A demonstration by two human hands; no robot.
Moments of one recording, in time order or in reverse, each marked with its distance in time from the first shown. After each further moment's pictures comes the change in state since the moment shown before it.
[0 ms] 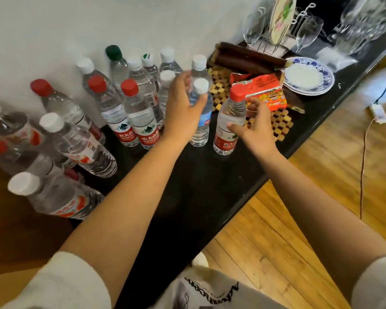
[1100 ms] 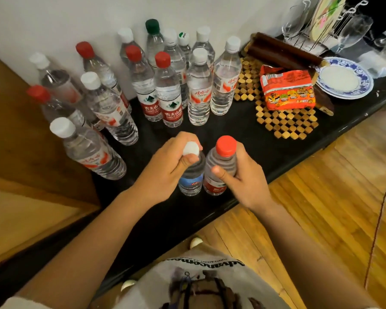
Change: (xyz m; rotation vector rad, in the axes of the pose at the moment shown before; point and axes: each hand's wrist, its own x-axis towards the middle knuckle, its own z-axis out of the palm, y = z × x) left_hand -0.157 -0.009 -0.080 0.154 -0.319 0.009; right_hand -0.121 0.004 0.020 -0.152 -0.418 -0.290
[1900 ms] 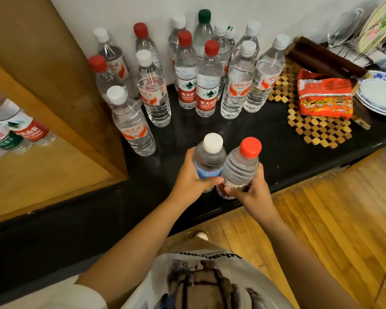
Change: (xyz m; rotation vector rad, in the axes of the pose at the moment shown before) left_hand -0.052 -0.046 0.054 -0.496 0.322 -0.325; right_hand -0.037 0.022 0.053 0.305 -0.060 0.078
